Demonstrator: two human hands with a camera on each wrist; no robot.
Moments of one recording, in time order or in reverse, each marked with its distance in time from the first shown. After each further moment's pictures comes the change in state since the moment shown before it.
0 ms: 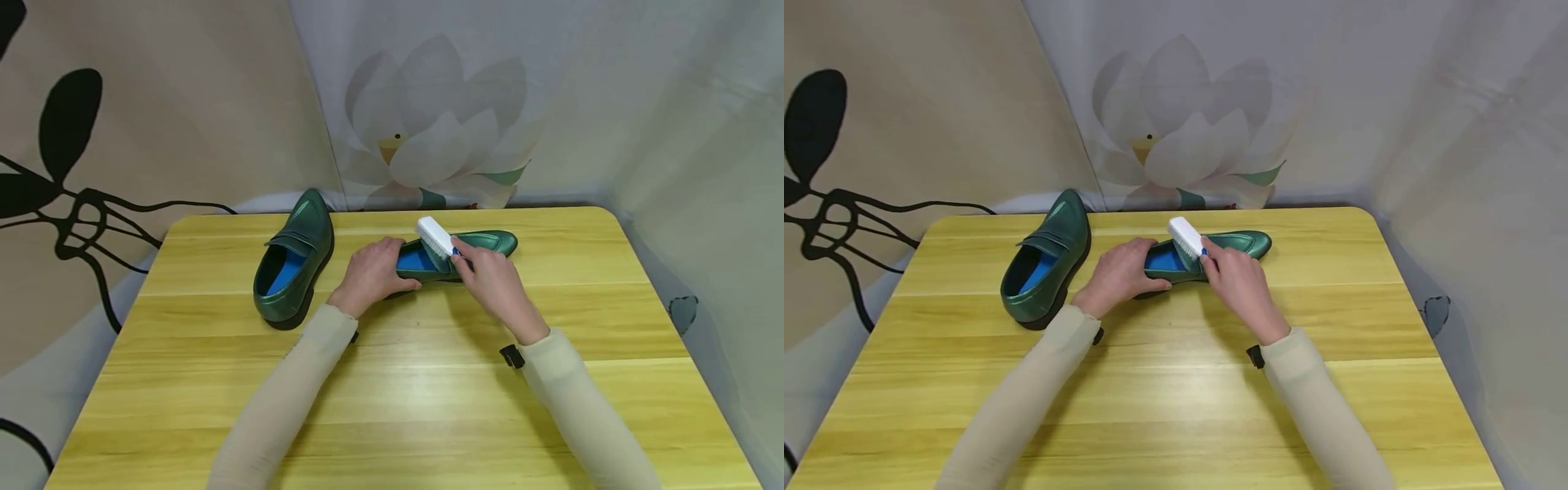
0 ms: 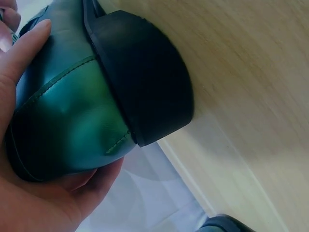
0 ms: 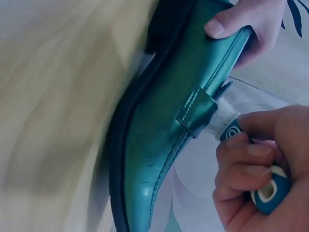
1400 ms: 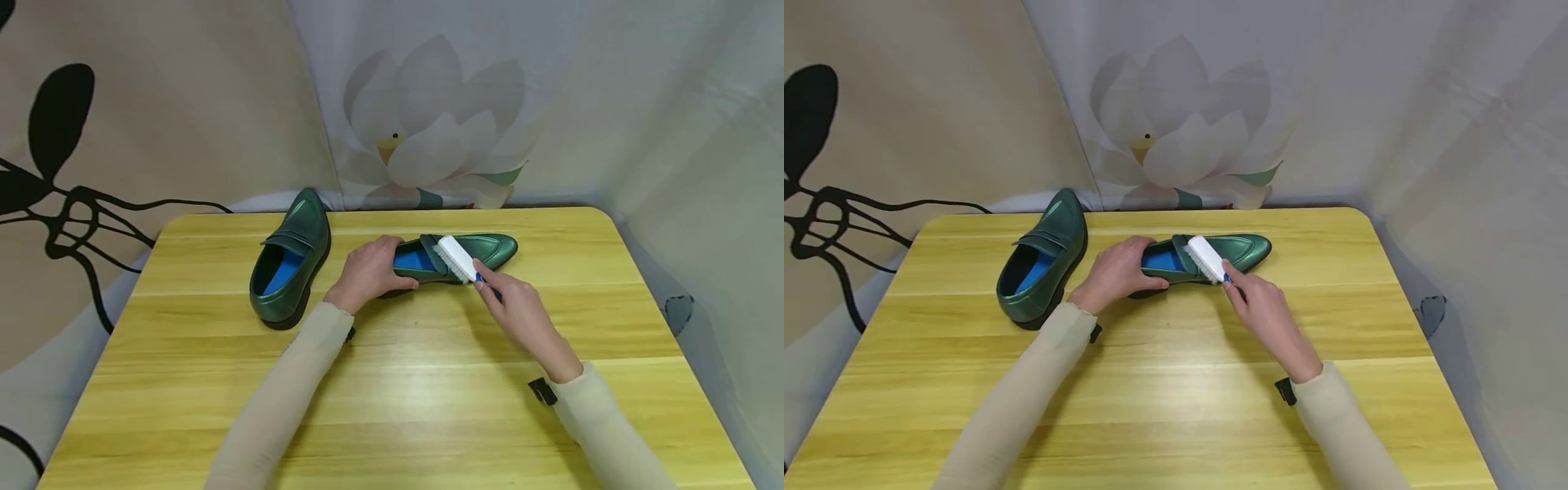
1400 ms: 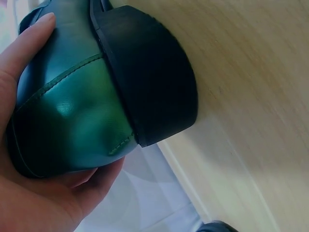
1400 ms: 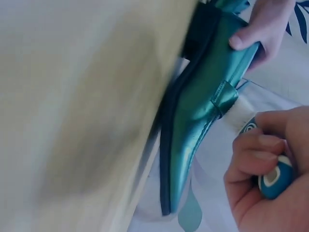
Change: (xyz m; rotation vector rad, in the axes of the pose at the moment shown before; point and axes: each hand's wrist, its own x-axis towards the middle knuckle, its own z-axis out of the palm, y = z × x) left_hand 0.003 -0.007 0.002 -0.069 -0.024 -0.006; right_hand -0.052 0.030 -0.001 0.051 0.047 -0.048
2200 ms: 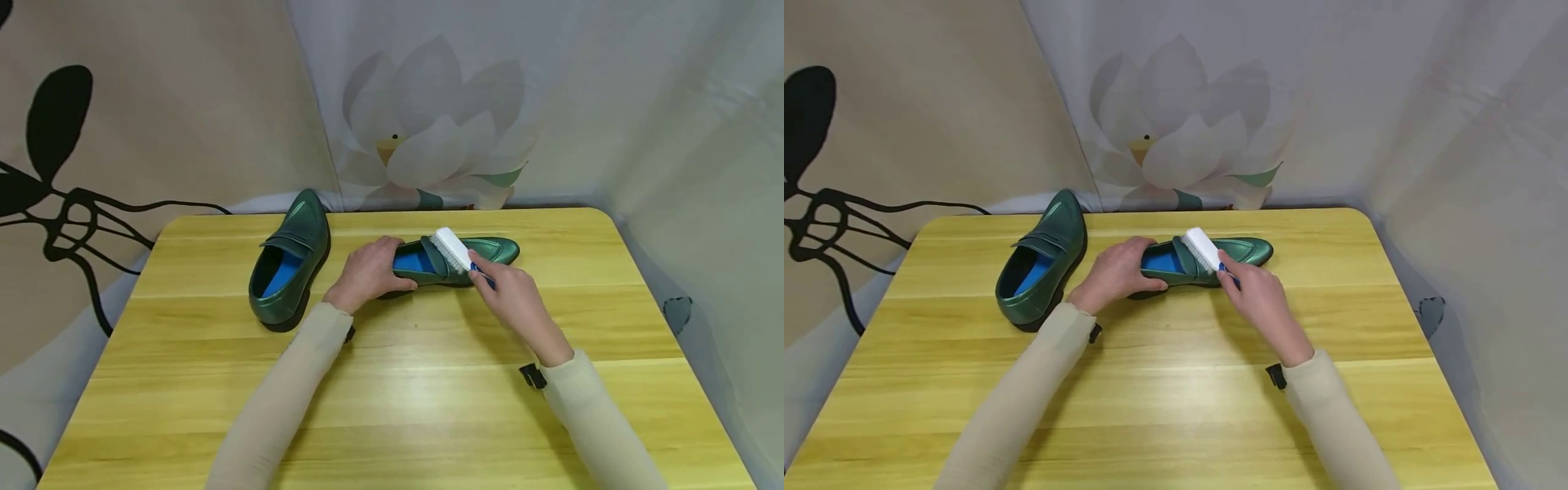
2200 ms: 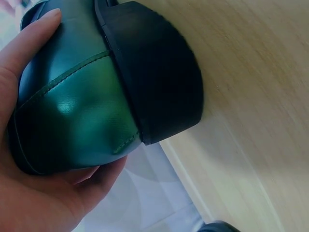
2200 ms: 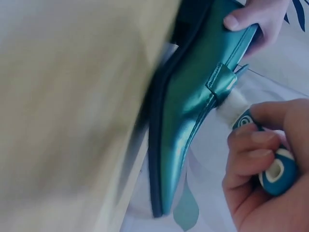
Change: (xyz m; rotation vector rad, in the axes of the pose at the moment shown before) left_hand 0.002 -0.001 -0.003 0.009 -0.026 0.024; right_hand 0.021 0.002 0.000 -0.033 -0.020 0.033
